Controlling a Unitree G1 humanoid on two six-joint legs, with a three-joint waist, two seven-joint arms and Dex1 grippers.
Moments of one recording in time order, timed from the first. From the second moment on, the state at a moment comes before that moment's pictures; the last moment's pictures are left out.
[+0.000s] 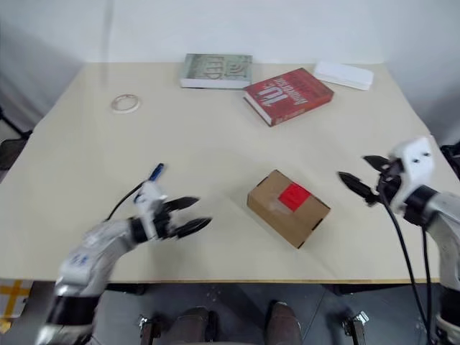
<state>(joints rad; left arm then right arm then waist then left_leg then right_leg) -0.06 0.47 0.14 -0.27 -0.44 0.52 -0.85 -0.27 -0.79 -0.40 -0.17 0.48 0.59 0.84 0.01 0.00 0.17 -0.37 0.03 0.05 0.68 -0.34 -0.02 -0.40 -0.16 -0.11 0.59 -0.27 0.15</state>
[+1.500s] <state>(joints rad) -0.32 0.57 0.20 0.08 -0.34 0.57 -0.54 -0.14 -0.93 -0.49 -0.27 0.71 0.44 1.11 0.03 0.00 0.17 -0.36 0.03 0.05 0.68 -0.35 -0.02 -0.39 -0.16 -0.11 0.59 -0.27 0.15</state>
